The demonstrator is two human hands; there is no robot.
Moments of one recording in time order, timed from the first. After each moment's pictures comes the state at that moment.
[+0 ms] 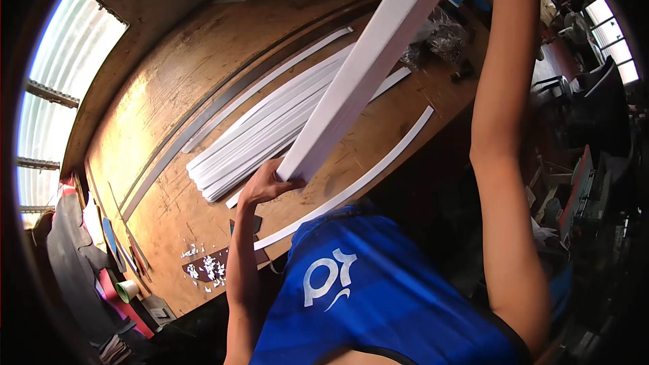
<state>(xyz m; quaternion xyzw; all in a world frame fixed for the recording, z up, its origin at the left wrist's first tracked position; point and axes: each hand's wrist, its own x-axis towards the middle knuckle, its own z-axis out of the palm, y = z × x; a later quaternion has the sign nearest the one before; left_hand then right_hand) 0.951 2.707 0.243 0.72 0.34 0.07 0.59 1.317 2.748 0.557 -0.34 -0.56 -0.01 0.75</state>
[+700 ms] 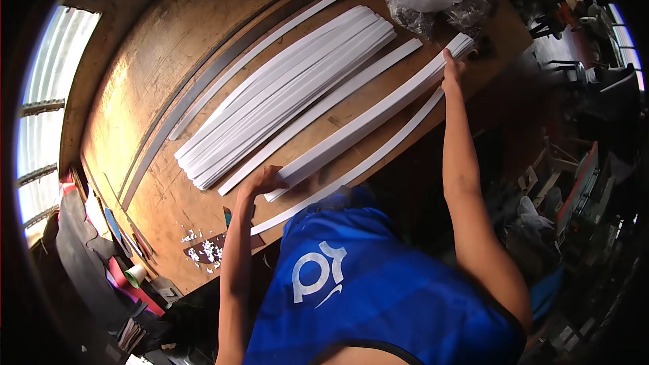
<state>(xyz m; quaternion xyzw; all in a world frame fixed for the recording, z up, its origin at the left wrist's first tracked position) 0.919 2.717 0.080 0.76 0.39 -0.24 0.46 1.515 2.709 0.021 -0.78 -0.03 0.19 0.59</state>
